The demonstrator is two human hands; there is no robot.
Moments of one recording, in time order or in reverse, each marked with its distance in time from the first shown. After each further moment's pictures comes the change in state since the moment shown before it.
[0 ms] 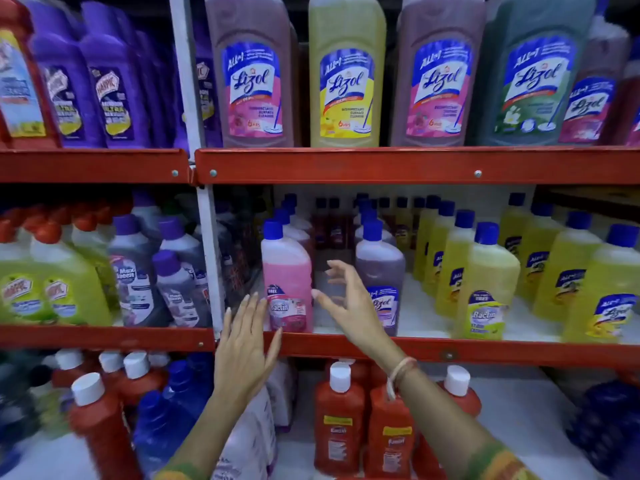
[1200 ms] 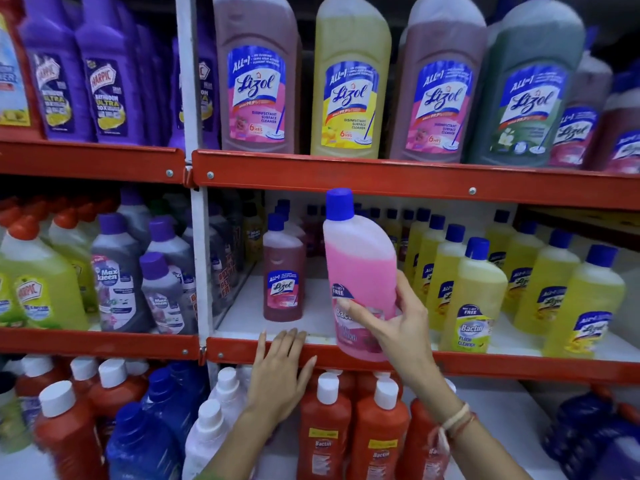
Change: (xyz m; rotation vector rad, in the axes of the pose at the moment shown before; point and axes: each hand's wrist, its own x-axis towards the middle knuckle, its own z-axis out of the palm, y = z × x) left_hand -0.006 0.044 0.040 -0.057 -0.186 0.077; right_hand -0.040 -0.056 -0.059 0.169 0.181 -0.012
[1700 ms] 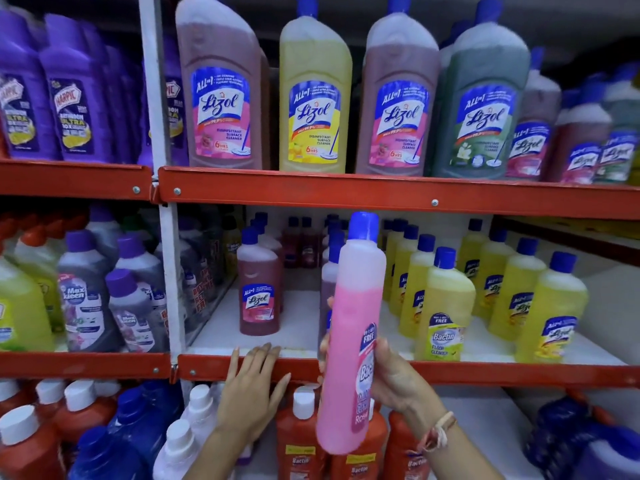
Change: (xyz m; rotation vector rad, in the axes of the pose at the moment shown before) left_hand 0.000 0.002 0.004 0.009 0.002 -0.012; right_hand -0.003 0.036 -0.029 0.913 -0.714 0.484
